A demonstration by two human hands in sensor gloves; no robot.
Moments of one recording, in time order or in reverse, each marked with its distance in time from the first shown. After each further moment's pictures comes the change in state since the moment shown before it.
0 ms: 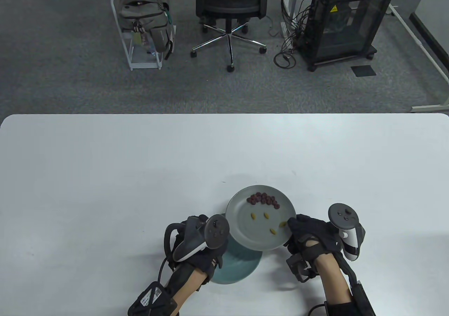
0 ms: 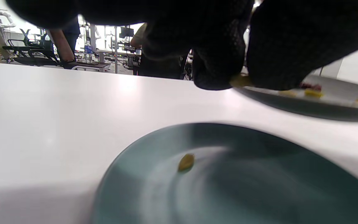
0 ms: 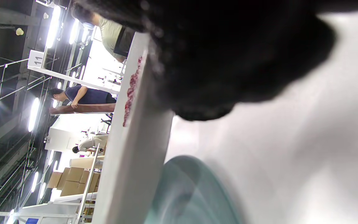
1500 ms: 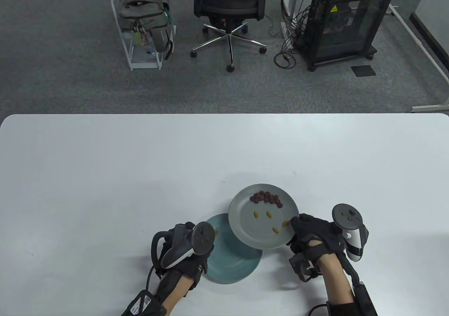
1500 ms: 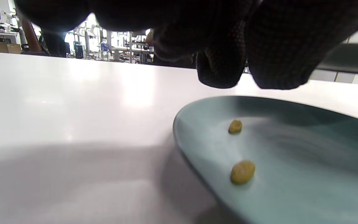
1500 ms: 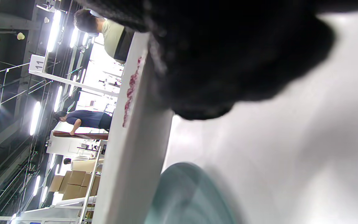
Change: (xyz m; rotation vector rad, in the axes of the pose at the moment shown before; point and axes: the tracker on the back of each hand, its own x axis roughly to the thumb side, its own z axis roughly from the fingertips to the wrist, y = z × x) left_hand -0.029 -0.018 0.009 0.025 0.062 0.012; right_hand -0.002 -0.003 0.001 0.000 -0.001 -0.010
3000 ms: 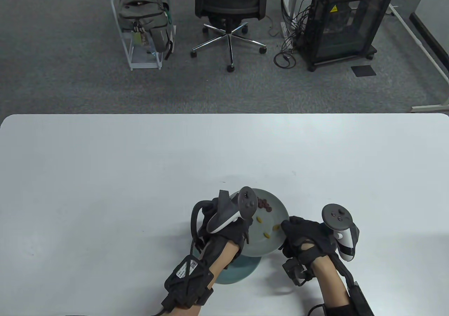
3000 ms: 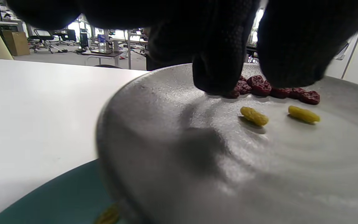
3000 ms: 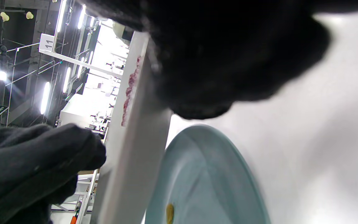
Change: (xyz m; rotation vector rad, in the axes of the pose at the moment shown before) left_hand 0.085 0.032 -0.073 -0.088 0.058 0.001; right_hand 0.005 0.020 0.001 0.077 -0.036 0.034
